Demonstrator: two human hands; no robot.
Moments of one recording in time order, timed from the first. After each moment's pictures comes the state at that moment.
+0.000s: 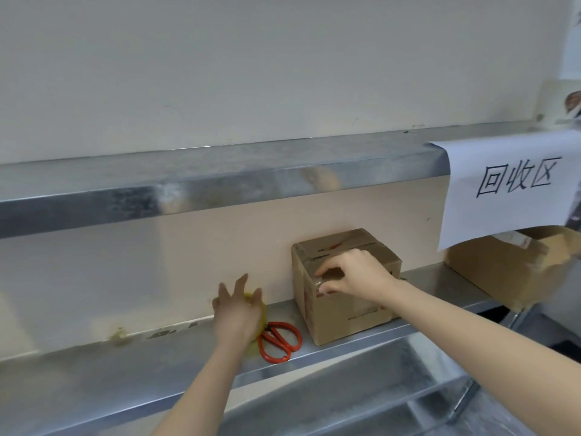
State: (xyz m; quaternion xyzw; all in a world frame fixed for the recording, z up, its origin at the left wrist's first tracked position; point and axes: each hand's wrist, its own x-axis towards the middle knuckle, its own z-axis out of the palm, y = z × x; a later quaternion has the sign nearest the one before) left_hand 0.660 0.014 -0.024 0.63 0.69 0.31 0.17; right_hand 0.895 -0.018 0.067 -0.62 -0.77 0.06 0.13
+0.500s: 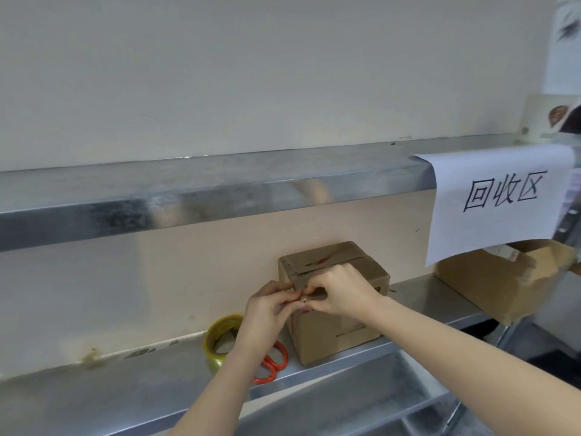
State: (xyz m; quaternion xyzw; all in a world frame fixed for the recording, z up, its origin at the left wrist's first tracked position) left_hand 0.716 0.007 0.000 0.77 0.37 0.46 0.25; right_hand 0.897 -0.012 0.062 -0.55 -0.82 -0.03 0.13
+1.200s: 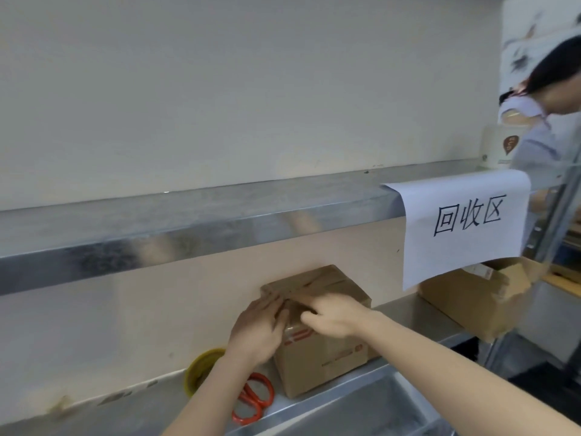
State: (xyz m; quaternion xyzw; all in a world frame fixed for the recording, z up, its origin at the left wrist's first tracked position) left_hand 0.737 0.029 0.029 0.84 0.48 0.22 0.13; right_hand 0.918 -0.003 0.070 -0.61 -0.78 0.13 0.04
